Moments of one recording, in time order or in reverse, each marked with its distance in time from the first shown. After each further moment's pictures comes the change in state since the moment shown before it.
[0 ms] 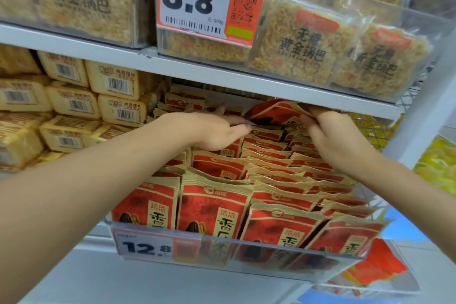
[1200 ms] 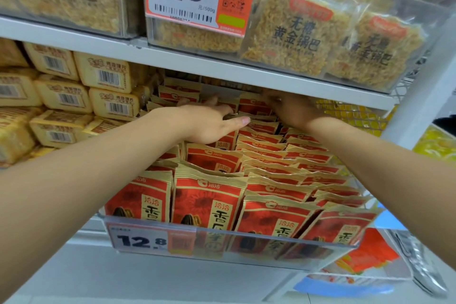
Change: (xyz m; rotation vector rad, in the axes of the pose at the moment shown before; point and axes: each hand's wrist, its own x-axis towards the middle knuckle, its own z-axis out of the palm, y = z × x) left_hand 0.002 -0.002 0.004 -0.014 0.014 -0.090; right_hand 0.078 0.023 0.052 0.028 -0.207 0.152
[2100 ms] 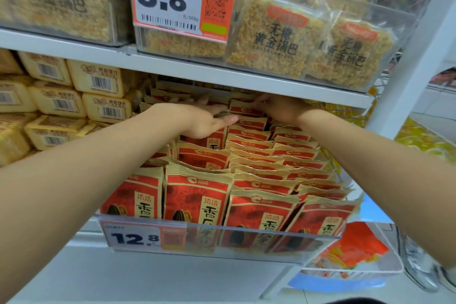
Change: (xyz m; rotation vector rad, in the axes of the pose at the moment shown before) left_hand 0.007 0.004 -0.007 0.010 -0.015 -0.058; right_hand -0.006 -0.009 -0.013 0.081 -0.119 0.030
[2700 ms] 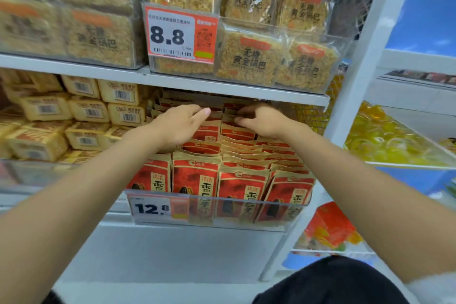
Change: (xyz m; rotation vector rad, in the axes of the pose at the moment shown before) left_hand -0.075 -0.002 0.004 -0.408 0.319 0.030; right_hand -0.068 -0.034 -0.008 0.034 -0.047 0.001
